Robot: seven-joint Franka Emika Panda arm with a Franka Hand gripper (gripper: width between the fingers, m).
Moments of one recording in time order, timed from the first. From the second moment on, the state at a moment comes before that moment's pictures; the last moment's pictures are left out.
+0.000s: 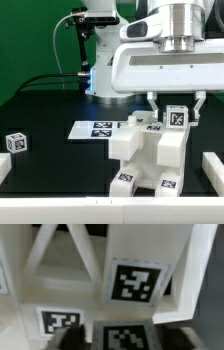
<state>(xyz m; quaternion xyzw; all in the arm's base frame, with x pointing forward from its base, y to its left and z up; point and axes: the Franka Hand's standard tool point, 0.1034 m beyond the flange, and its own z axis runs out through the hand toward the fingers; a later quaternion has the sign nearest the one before) 0.579 0.070 0.109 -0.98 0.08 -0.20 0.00</state>
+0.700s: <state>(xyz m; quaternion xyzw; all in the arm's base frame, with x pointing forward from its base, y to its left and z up) 0.575 0.071 0.115 -0.99 0.09 -0.15 0.00</state>
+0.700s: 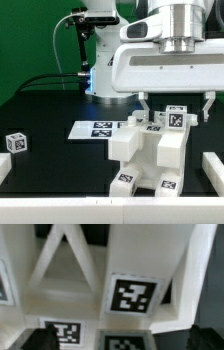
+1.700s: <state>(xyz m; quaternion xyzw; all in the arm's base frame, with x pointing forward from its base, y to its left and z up) 0.602 0.076 0.115 -0.99 0.13 0.01 0.00</state>
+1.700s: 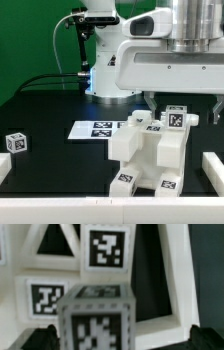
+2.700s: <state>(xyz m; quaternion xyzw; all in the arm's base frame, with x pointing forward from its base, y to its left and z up) 0.595 0.069 0.113 -0.99 0.16 0.01 0.00</state>
